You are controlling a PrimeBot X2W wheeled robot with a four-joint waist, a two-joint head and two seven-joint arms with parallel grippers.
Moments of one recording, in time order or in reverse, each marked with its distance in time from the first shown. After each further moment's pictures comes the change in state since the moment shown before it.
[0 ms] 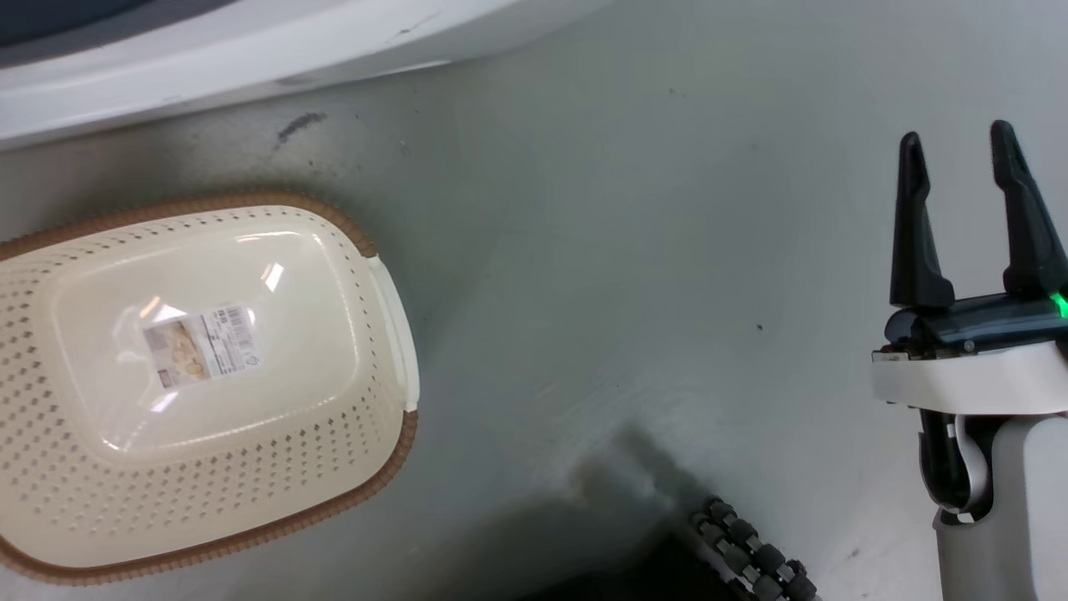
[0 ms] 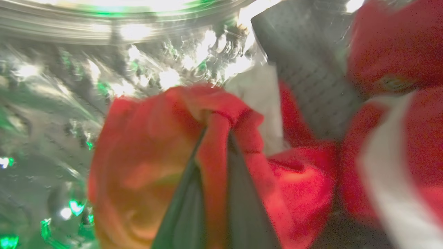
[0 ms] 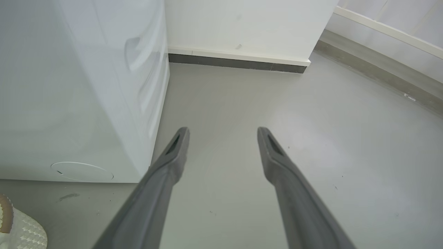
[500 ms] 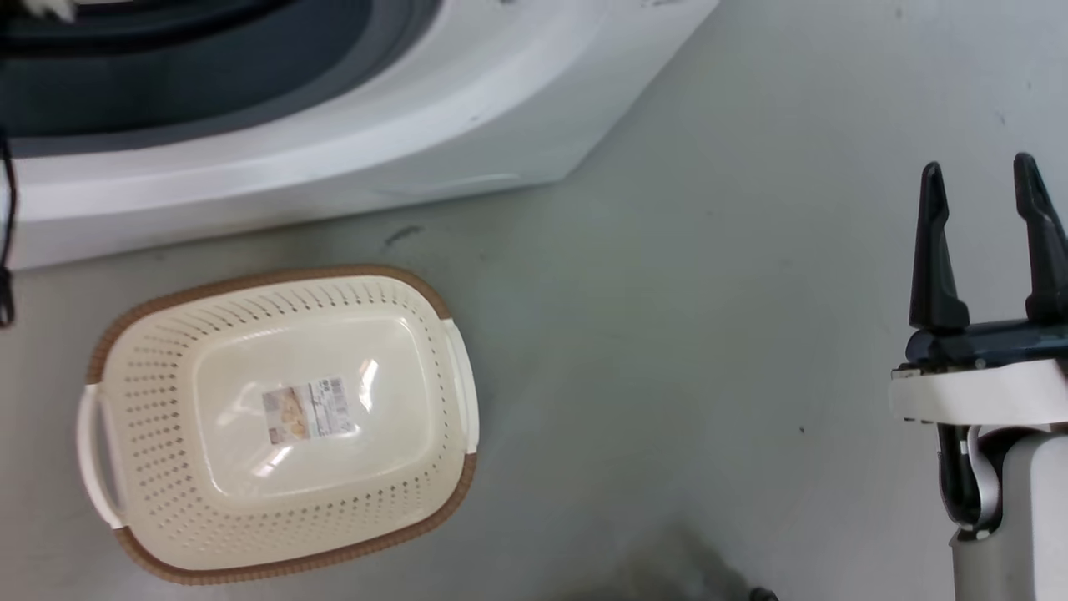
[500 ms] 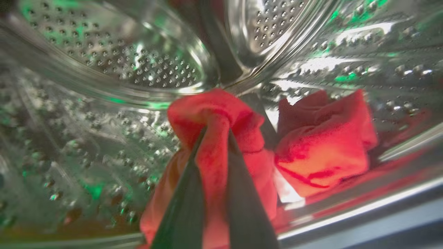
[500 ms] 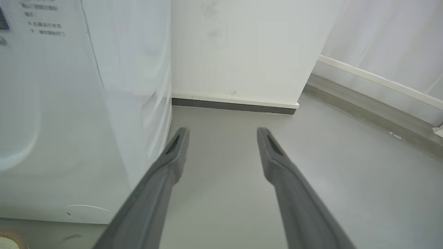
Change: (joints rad) left arm 0.282 -0.151 0.036 0.090 -0.086 0.030 -0.484; right arm 0.032 0.000 -0.066 0.032 -0.088 0.000 0.000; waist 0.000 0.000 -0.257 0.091
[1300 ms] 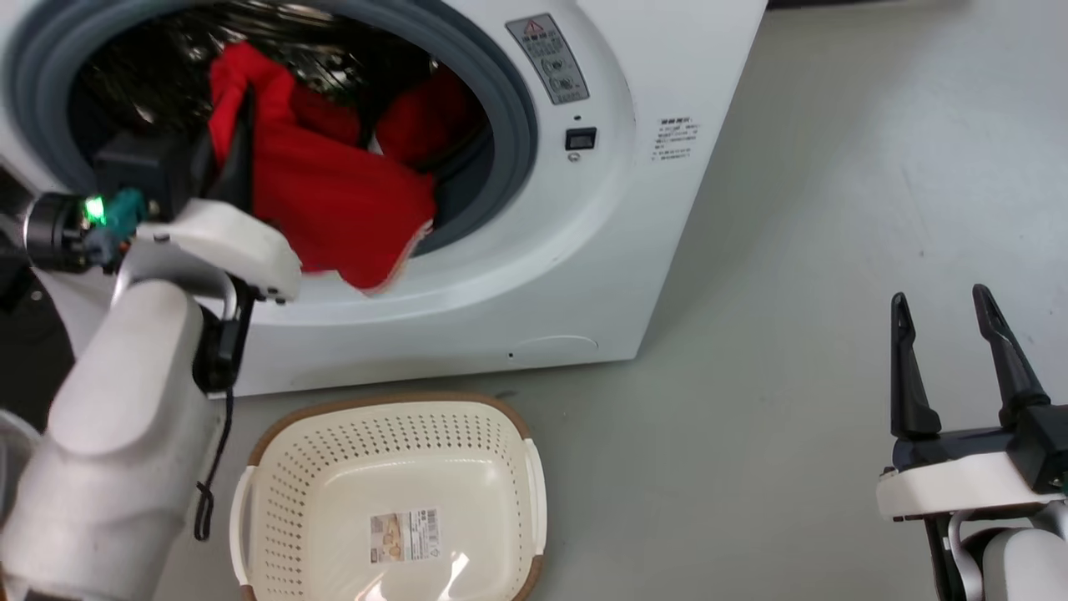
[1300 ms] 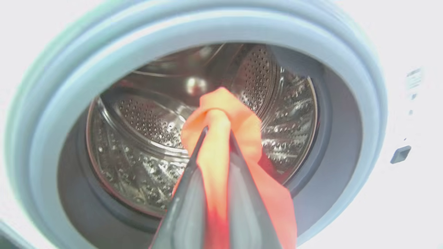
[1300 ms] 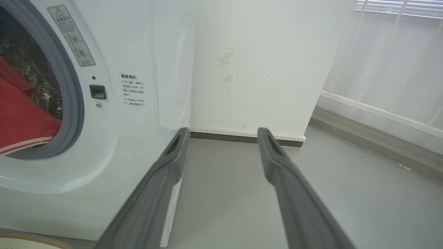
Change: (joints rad) left arm 0.645 -0.104 0.185 -0.456 0.009 0.112 -0.243; right arm 0.181 0.000 -0.015 0.044 -0.073 0.000 0.000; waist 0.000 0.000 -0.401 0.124
